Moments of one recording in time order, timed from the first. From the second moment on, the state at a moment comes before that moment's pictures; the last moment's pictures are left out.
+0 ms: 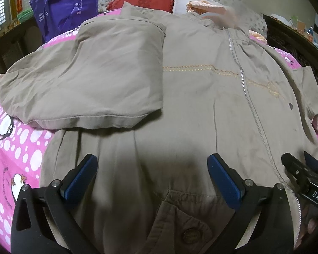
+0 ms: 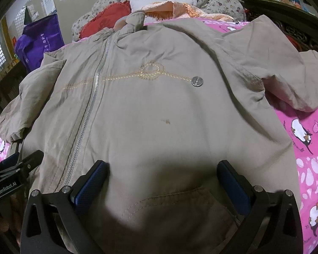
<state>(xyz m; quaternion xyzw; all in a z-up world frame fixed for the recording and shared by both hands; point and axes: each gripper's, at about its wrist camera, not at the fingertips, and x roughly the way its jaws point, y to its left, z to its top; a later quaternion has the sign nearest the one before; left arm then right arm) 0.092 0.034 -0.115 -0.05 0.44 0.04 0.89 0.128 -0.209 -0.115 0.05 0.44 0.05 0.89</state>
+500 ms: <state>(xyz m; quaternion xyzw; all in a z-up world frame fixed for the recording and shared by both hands) 0.091 0.030 -0.114 -0.05 0.44 0.05 0.89 0.127 -0.211 -0.116 0.05 0.44 0.05 0.89</state>
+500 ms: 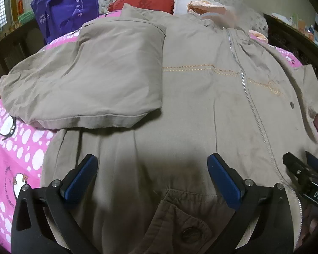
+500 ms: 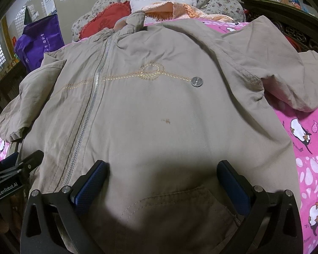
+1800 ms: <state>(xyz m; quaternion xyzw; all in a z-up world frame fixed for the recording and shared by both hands) 0.117 0.334 -0.082 -0.35 0.31 0.08 0.88 0.127 -0.212 -0.116 0.05 0.44 0.05 0.89</state>
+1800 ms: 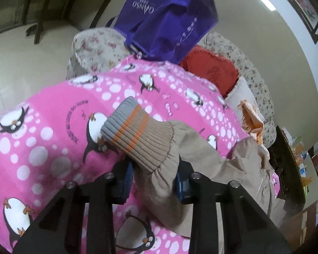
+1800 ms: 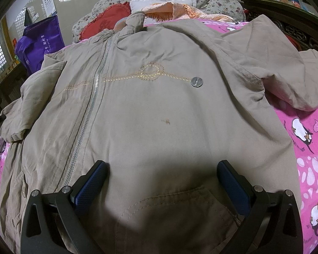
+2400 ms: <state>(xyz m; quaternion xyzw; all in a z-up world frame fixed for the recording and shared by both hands) 0.074 0.410 0.052 -0.26 0.23 0.25 0.90 0.127 -0.212 -0.116 0.05 0.44 0.05 0.89</state>
